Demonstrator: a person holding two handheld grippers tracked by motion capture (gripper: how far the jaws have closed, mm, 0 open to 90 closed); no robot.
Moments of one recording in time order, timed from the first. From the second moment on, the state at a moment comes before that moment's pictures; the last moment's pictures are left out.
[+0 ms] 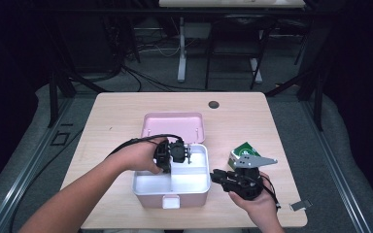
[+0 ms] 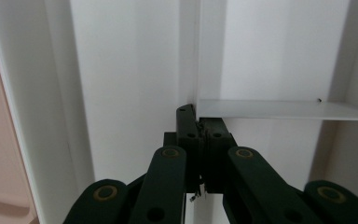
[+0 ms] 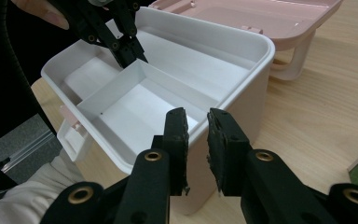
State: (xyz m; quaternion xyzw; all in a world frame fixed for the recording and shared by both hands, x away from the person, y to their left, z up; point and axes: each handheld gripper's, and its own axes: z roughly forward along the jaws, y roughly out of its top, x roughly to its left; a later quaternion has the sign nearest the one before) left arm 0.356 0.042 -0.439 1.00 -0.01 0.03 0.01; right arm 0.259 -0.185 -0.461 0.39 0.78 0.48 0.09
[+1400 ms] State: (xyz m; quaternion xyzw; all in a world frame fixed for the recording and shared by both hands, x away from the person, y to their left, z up) left arm 0.364 0.088 -0.399 0.99 0.11 0.03 0.04; right arm 0.262 -0.186 -0.466 0.40 0.78 0.47 0.09
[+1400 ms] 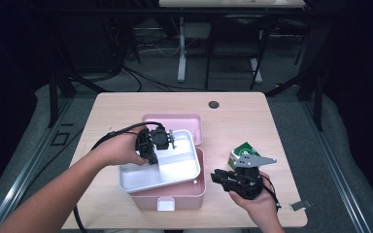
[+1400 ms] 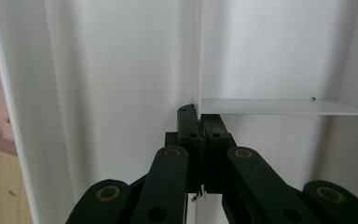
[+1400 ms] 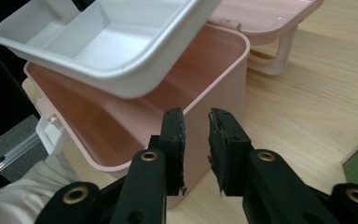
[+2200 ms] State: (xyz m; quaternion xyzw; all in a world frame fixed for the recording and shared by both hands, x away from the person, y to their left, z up) left arm 0.376 0.218 -0.386 0.94 0.34 0.04 0.07; right arm 0.266 -0.184 -0.471 0.41 0.79 0.46 0.09
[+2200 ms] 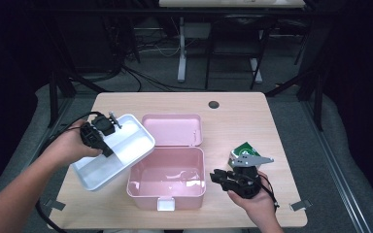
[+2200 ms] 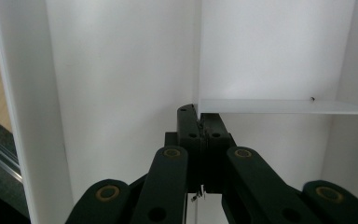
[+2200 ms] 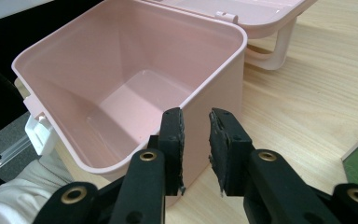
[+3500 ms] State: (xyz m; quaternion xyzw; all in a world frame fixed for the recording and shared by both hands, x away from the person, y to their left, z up) left arm 0.387 0.286 -0.474 0.90 0.44 0.01 0.07; right arm 0.266 -0.183 -0.470 0.40 0.79 0.46 0.09
